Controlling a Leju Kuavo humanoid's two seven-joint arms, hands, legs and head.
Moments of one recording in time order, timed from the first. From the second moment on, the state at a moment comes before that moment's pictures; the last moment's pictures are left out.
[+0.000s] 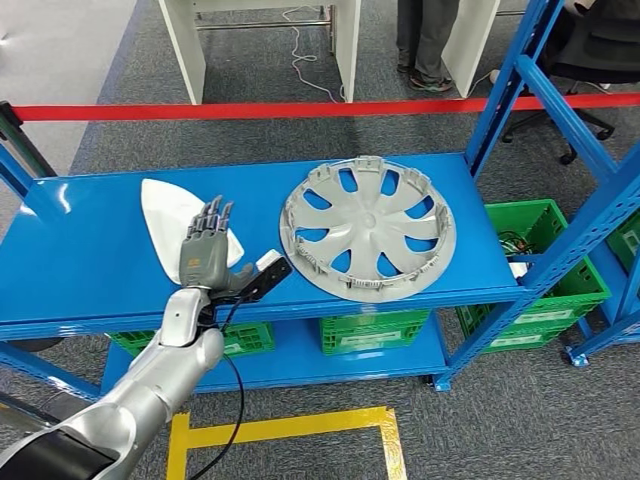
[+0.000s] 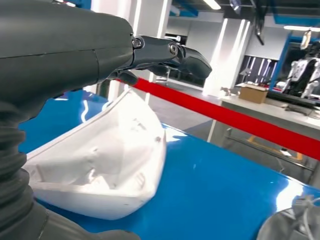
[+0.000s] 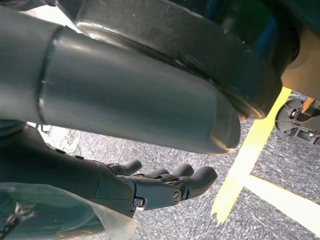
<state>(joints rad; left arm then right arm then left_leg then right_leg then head) -0.65 -0.16 -0.54 -0.52 -0.99 0.69 0.08 -0.09 0.18 -0.68 -0.21 1.20 0.00 0.23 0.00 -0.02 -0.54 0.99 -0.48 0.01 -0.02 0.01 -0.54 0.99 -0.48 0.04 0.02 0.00</state>
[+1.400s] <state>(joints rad) -0.63 -0.17 -0.38 -0.47 -1.10 0.68 0.08 -0.09 0.19 -0.68 -0.21 1.21 0.00 0.24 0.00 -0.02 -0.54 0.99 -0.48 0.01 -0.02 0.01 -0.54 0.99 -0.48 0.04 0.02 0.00</state>
